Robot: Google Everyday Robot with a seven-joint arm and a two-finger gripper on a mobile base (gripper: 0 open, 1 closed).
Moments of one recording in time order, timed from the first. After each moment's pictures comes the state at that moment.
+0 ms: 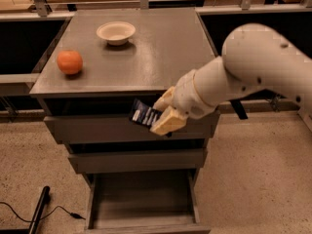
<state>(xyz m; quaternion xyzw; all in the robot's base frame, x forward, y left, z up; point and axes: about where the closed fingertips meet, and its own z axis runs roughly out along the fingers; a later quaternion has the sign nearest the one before) 0.498 -0.014 0.841 -0.64 0.68 0.16 0.32</state>
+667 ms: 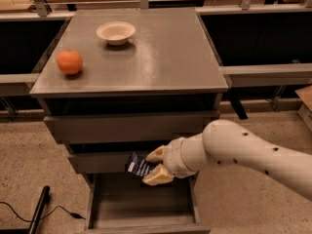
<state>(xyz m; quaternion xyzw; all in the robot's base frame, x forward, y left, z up) 0.449 0.009 0.676 -0.62 0.68 0.20 0.32</state>
